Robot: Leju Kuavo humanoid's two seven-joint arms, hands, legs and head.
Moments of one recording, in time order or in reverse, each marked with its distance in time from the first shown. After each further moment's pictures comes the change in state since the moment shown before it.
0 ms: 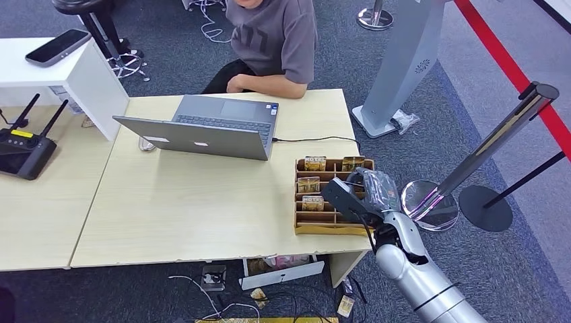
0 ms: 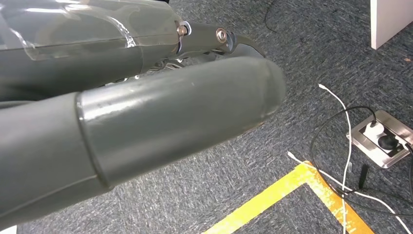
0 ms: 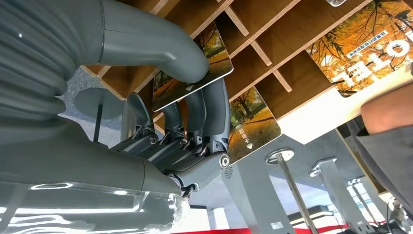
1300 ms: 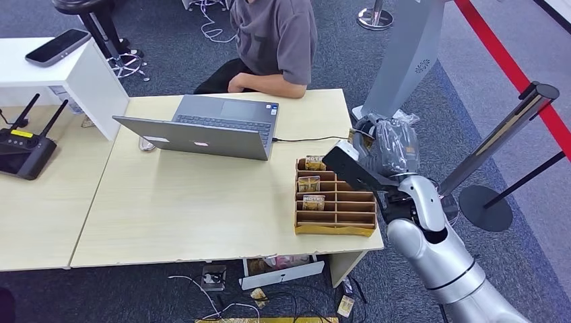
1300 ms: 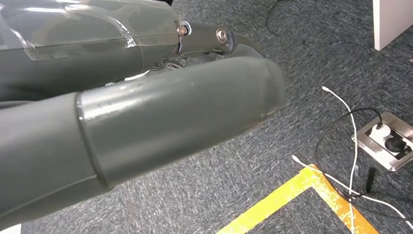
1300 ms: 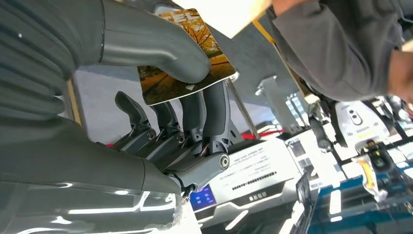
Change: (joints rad) left arm 0.000 0.007 -0.003 0.000 -0.026 0.011 0.018; right arm -0.125 -0.047 -0.022 -0.284 0.143 0.013 0.047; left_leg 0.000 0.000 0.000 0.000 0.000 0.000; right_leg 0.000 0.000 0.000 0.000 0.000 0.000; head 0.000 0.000
